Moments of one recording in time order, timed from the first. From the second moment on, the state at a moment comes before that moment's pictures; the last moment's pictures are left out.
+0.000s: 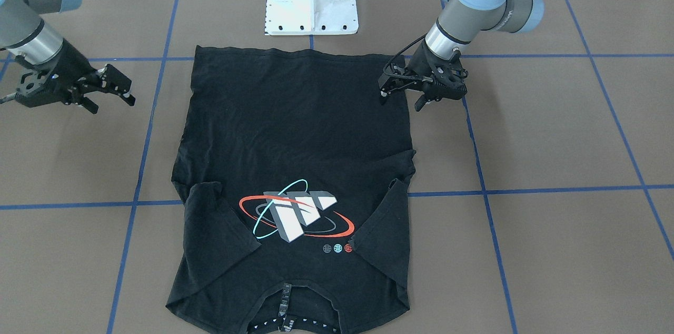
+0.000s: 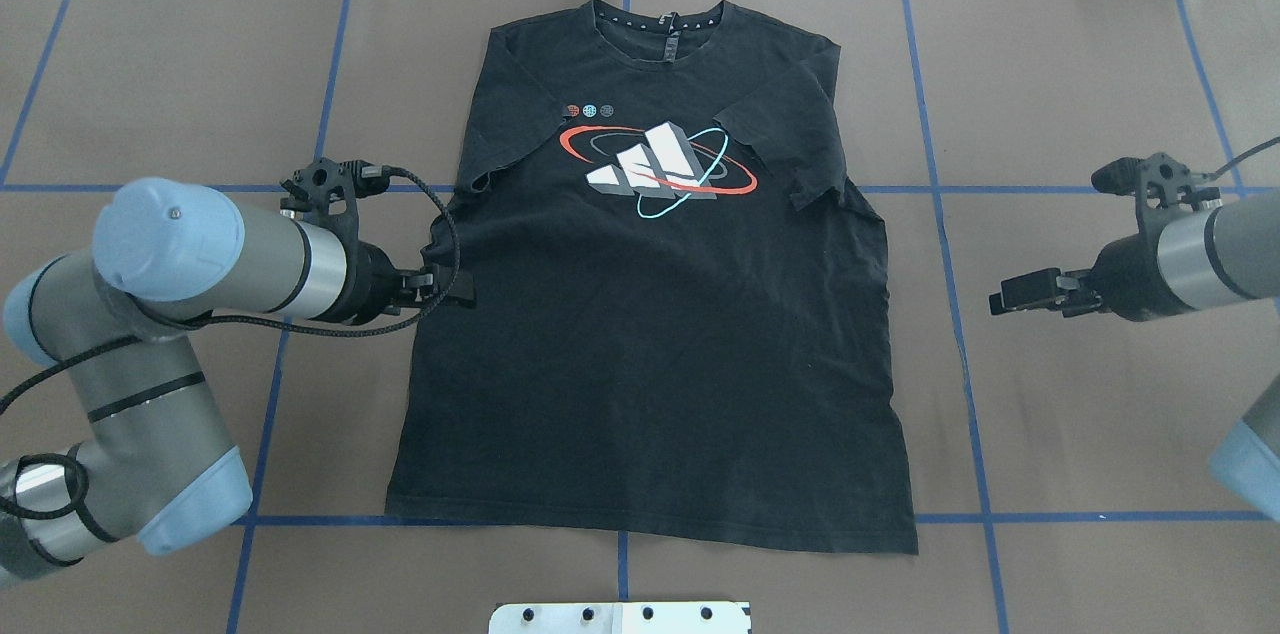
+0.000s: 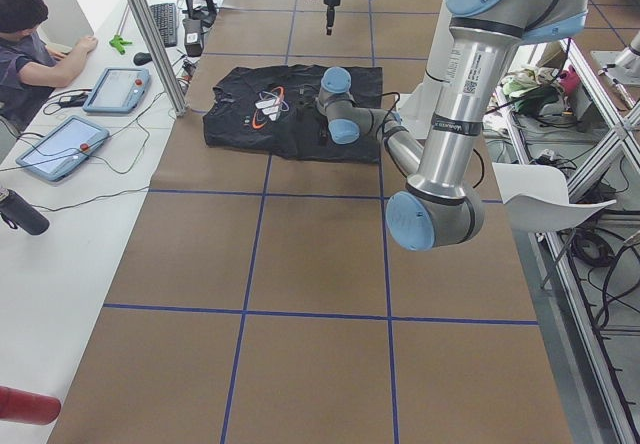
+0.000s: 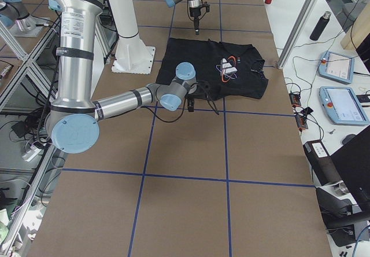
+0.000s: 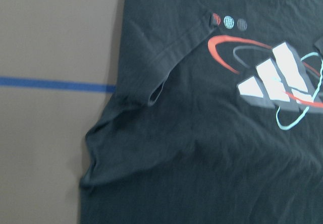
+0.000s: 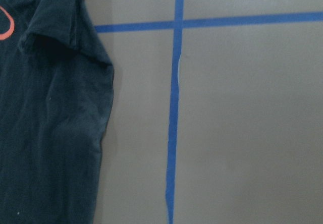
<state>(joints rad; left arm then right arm) -0.54 -1.85 -1.86 -2.11 -1.89 -1.32 0.76 -1.71 1.95 -0.89 2.09 1.12</state>
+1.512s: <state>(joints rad) -0.23 -1.66 -1.97 -2.11 -1.74 -1.49 0.27 -1.90 2.18 -0.89 1.67 1.47</state>
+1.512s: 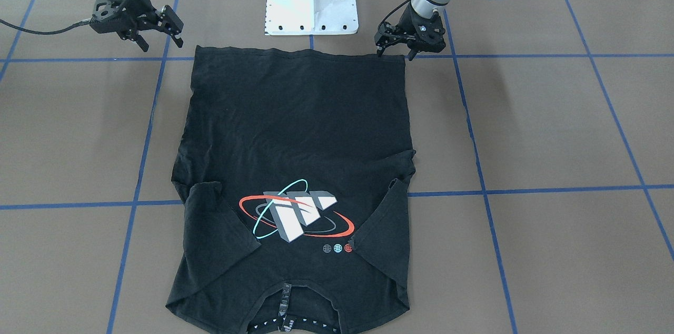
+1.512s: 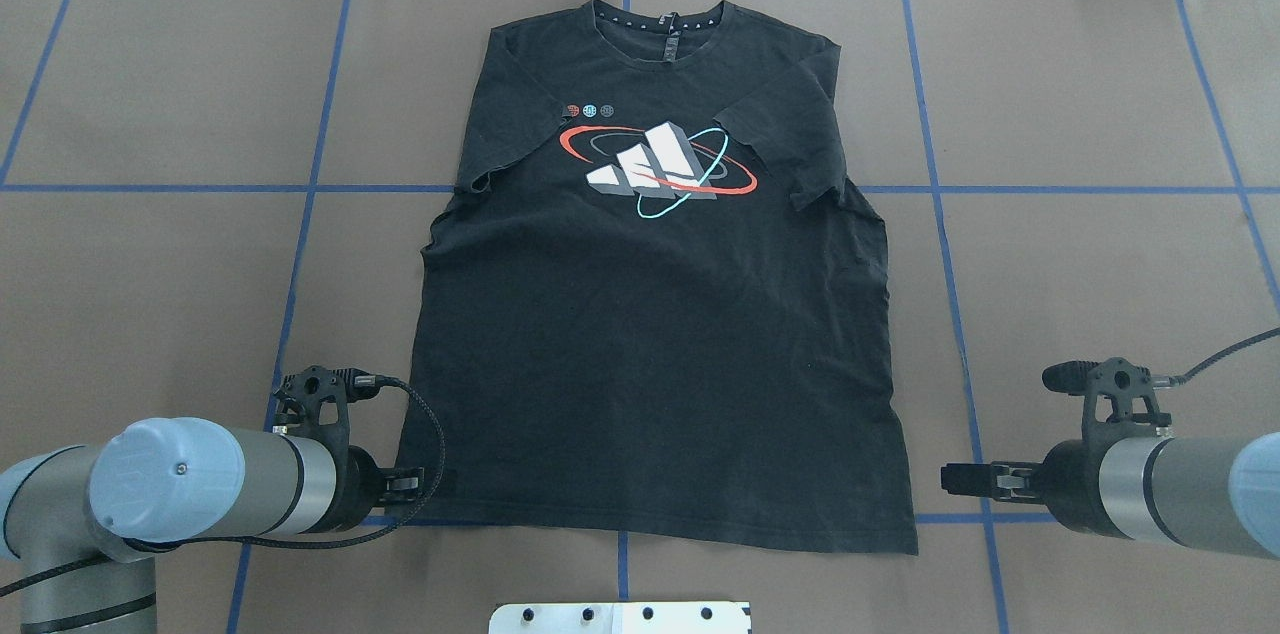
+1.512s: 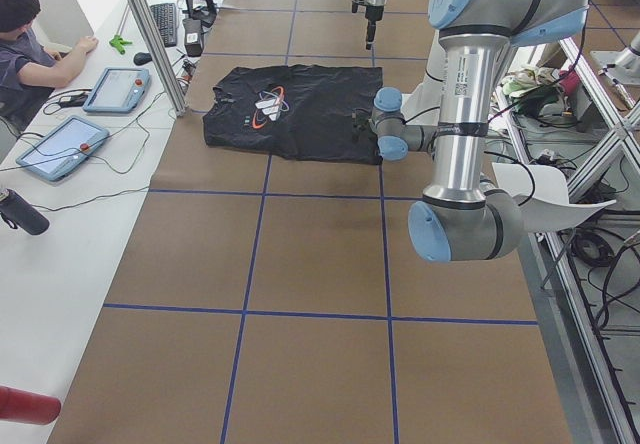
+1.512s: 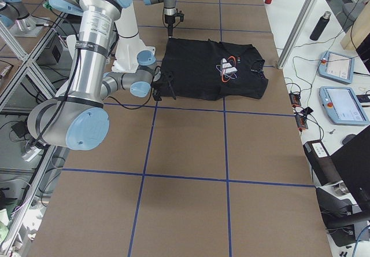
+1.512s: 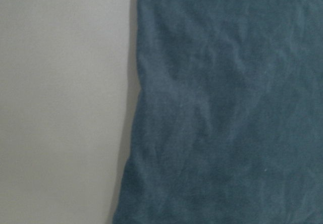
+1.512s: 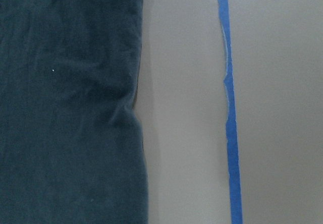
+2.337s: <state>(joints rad) -0.21 -1.65 -1.97 -2.11 -1.74 -1.49 0.27 -1.90 2.19 -0.89 1.67 1.47</state>
